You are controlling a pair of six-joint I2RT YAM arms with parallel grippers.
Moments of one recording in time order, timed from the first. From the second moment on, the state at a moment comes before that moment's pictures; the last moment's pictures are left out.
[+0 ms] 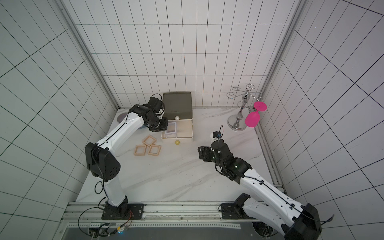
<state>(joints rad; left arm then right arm) -0.41 1.88 1.83 -1.13 0.14 -0.47 0.80 0.94 0.72 -0.38 0.11 0.65</state>
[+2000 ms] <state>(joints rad) 0.06 1.40 1.35 -1.02 0.20 -0.47 0.84 1.17 0.77 -0.32 0.08 0.58</state>
